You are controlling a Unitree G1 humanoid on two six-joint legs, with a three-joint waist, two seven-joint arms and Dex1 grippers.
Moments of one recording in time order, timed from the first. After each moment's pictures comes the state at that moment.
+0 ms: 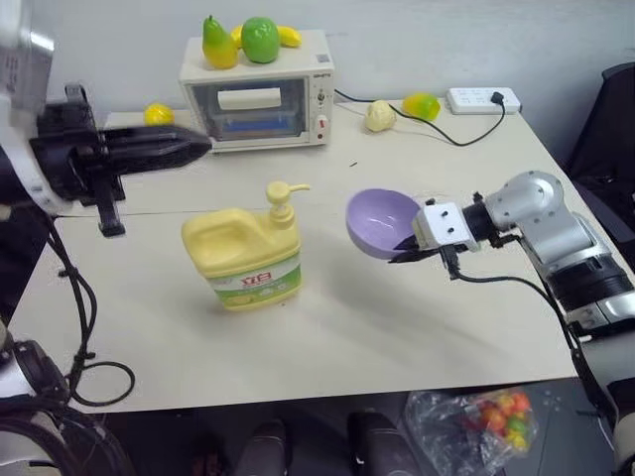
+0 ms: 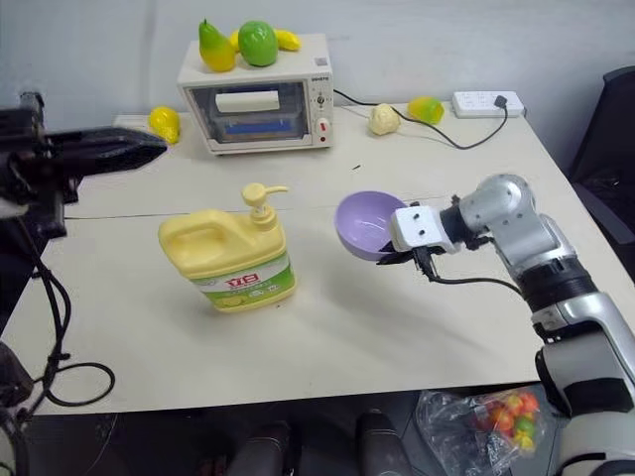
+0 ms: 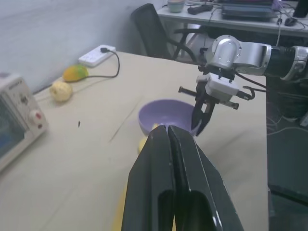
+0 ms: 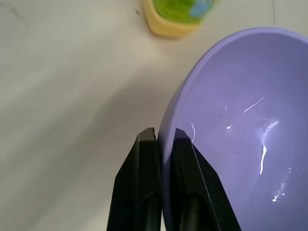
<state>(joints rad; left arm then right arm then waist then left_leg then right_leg) -0.72 0.91 0.61 -0.53 -0.78 1.39 -0.94 -0.91 -0.83 0.40 0.54 0.10 -0.24 1.38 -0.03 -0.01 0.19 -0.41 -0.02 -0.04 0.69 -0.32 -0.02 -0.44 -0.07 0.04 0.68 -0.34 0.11</state>
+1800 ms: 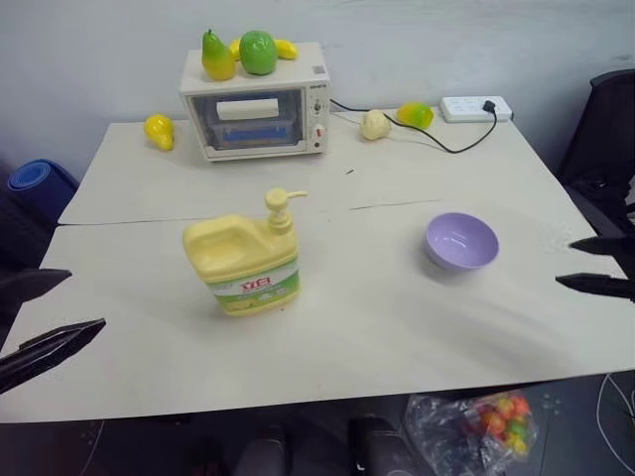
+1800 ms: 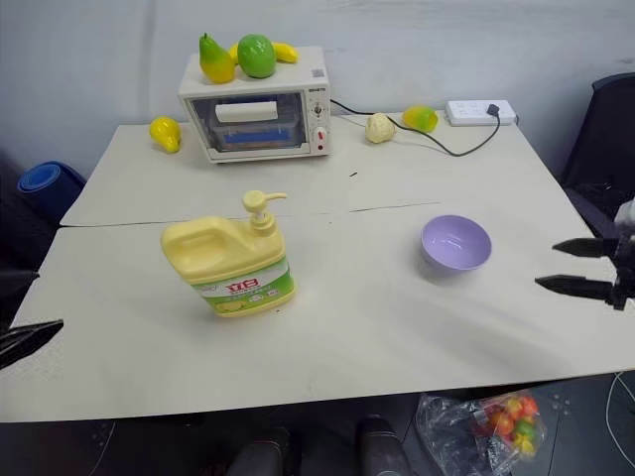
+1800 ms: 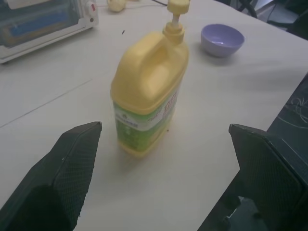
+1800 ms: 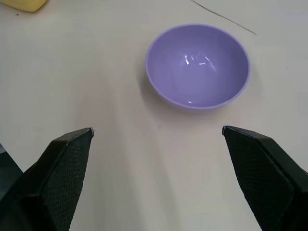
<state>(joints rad) 0.43 0.92 1.30 -0.59 -0.96 0.97 -1.08 -0.48 -1.20 -0.20 0.66 0.36 0.22 1.54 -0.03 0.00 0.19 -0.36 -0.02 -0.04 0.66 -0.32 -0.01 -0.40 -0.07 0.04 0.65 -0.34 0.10</state>
